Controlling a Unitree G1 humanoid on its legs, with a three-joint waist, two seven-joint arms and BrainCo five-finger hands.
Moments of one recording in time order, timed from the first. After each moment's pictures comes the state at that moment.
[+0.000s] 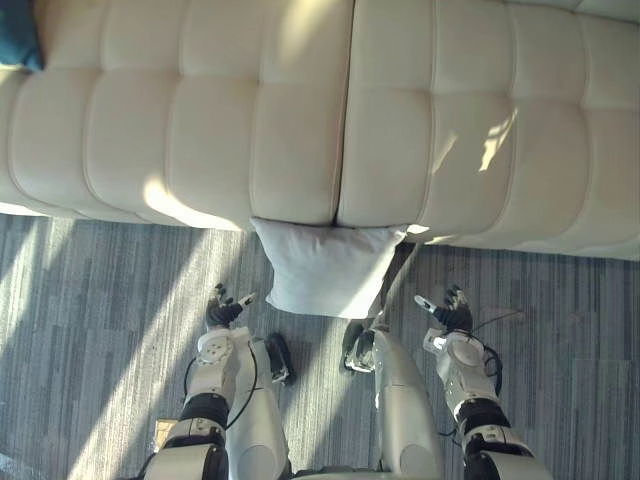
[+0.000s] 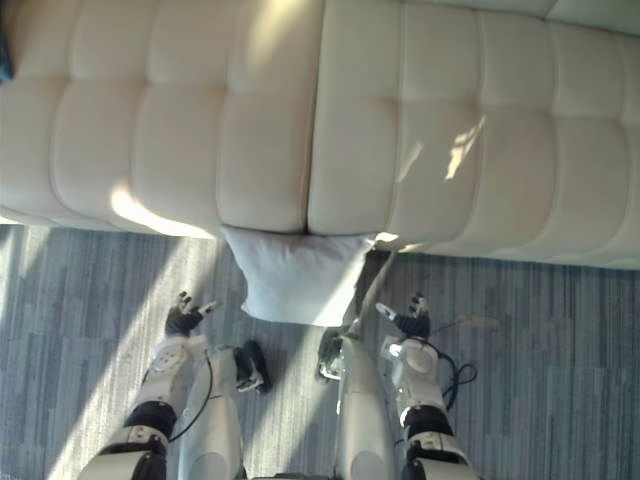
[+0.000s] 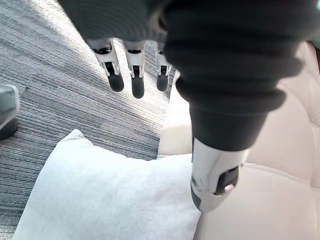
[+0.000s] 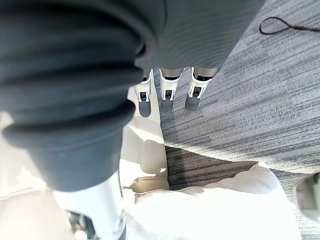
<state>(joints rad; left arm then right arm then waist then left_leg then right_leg) -0.38 0.12 0.22 0.81 -0.22 -0.15 0.20 -0.38 -0.08 -0.23 0.73 0.16 -0.11 -0.22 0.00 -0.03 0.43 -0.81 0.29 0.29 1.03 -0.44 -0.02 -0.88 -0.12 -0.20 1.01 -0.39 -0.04</state>
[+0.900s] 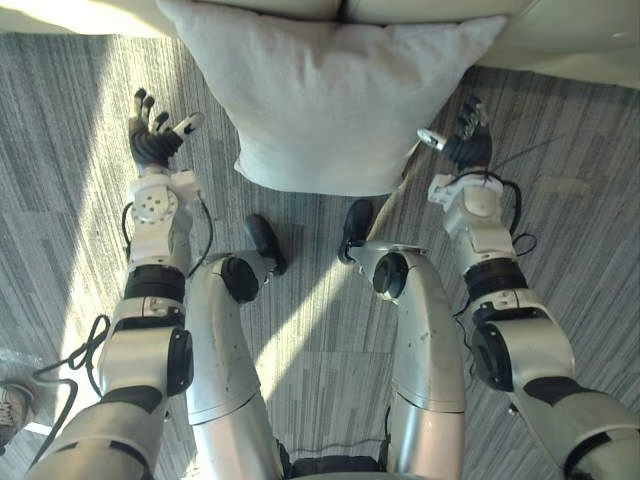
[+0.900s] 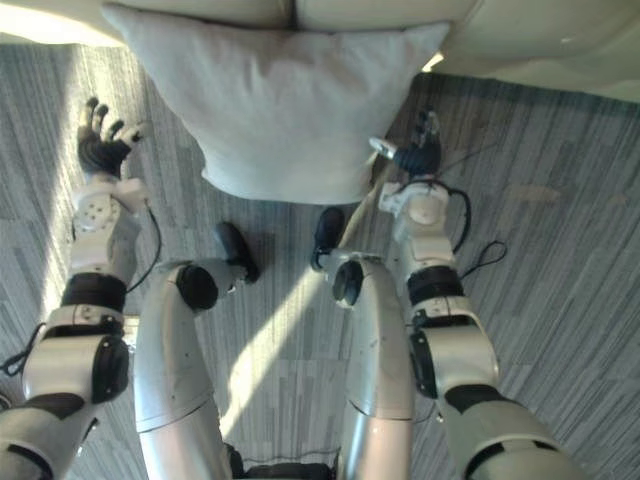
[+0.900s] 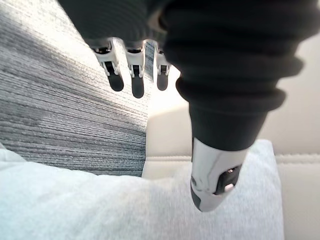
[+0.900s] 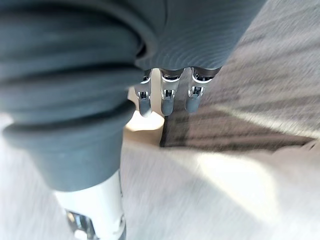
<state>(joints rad) -0.95 0.42 0.12 0.75 -0.31 -0.17 0.19 -1.06 -0.26 -0.03 0.80 0.24 -0.13 -0.27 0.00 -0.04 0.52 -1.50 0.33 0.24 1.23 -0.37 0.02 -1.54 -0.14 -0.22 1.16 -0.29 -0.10</state>
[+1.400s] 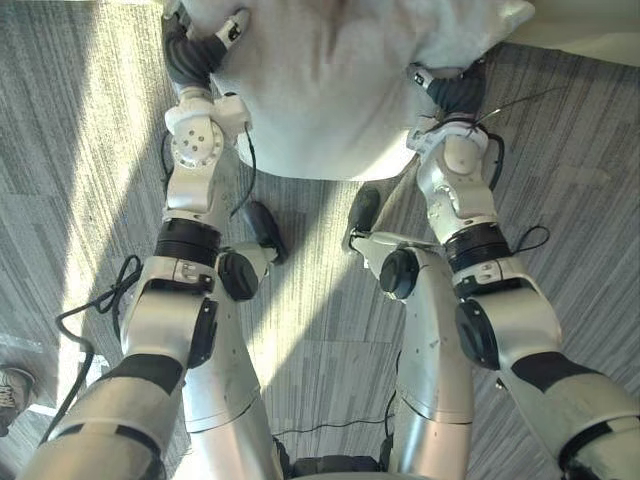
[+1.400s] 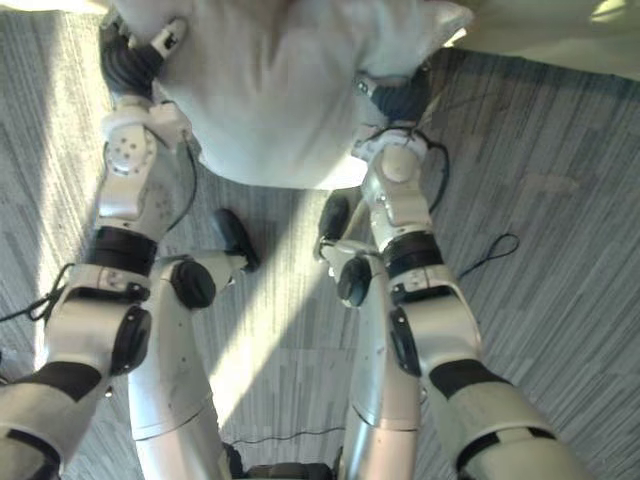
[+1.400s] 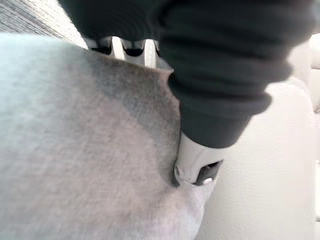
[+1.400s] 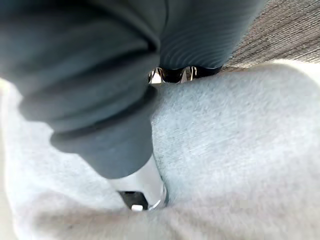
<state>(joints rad) -1.11 0.33 -0.05 0.61 -0.40 -0.19 0.35 -1.15 -0.19 0.01 0.70 0.34 -0.12 -0.43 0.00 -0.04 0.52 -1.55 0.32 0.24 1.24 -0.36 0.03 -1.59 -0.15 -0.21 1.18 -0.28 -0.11</state>
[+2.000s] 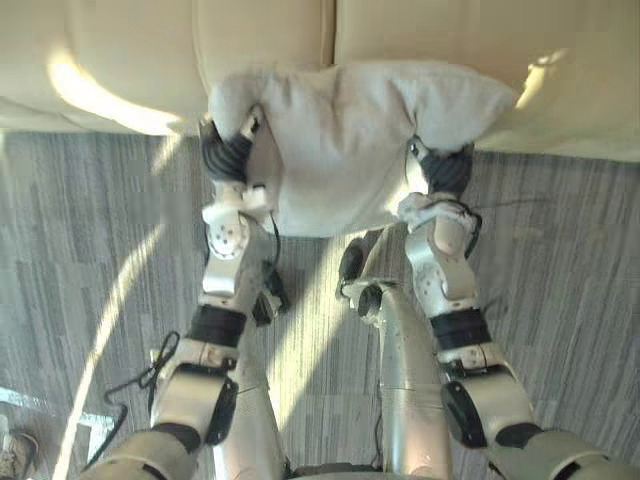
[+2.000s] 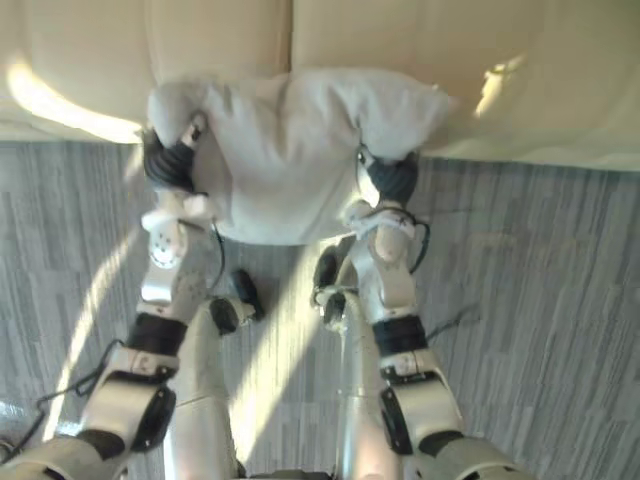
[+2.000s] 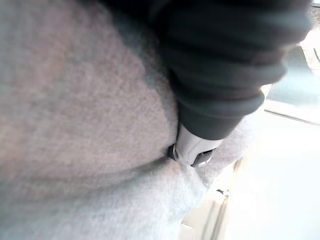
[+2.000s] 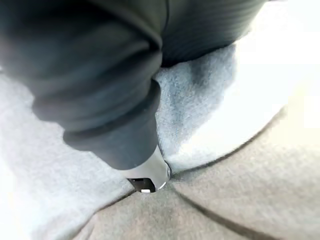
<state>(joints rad) -0.53 0.10 -0.12 0.17 -0.45 -0.30 0.35 -0.53 -0.04 0.01 0.18 0.32 -0.19 -0.41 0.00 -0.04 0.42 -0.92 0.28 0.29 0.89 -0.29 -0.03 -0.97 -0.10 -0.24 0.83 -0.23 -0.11</state>
